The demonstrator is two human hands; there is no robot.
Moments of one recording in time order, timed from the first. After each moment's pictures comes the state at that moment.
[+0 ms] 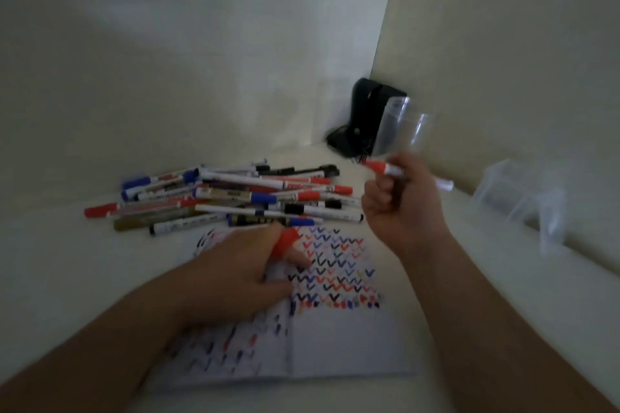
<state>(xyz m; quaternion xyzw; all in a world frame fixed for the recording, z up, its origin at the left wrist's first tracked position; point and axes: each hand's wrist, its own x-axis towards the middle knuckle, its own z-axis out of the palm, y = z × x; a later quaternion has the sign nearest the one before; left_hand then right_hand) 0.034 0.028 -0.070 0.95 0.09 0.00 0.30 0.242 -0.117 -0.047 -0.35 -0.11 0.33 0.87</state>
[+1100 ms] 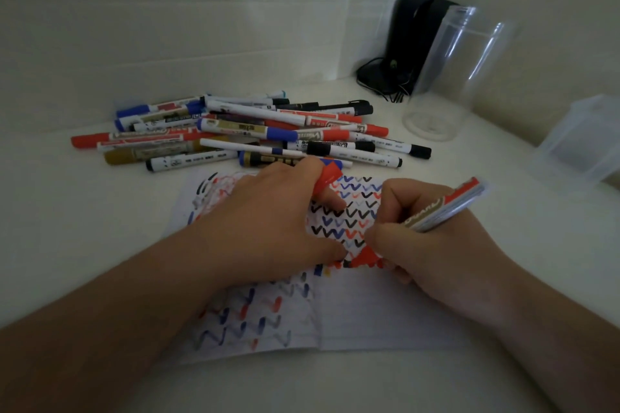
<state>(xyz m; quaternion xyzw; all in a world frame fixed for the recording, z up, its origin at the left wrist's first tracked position) 0.055 0.012 -0.086 0.95 0.18 0.03 0.25 0.165 -0.160 -0.082 -0.71 -0.40 0.24 0.52</state>
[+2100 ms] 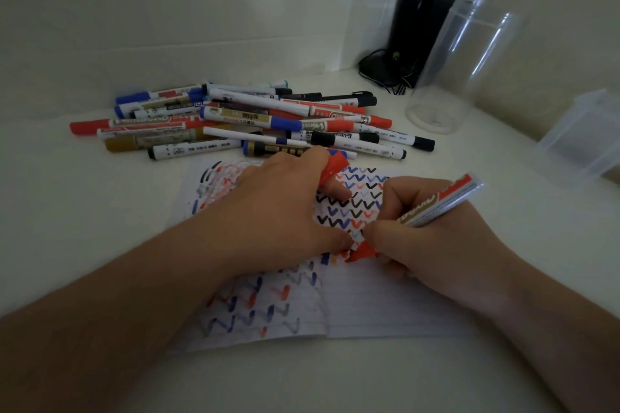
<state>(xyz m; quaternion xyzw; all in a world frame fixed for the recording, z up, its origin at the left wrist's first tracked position) 0.055 0.014 -0.090 0.95 0.16 0.04 0.26 0.161 -0.157 -0.087 -0.76 -0.40 0.20 0.48</state>
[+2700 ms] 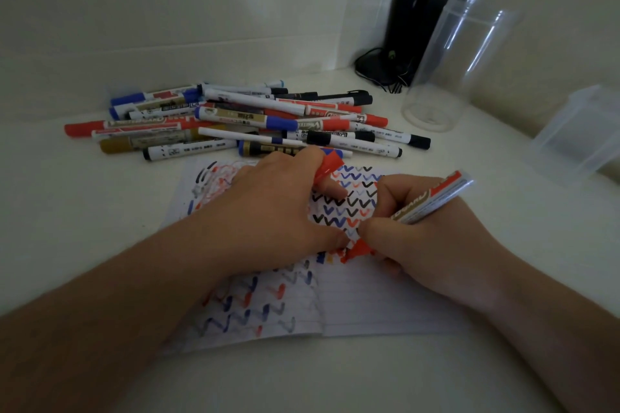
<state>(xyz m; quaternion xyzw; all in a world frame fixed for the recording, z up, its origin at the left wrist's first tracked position) 0.056 0.016 -0.094 0.95 0.16 0.05 0.26 0.166 -0.158 -0.092 -0.76 -0.41 0.19 0.47</state>
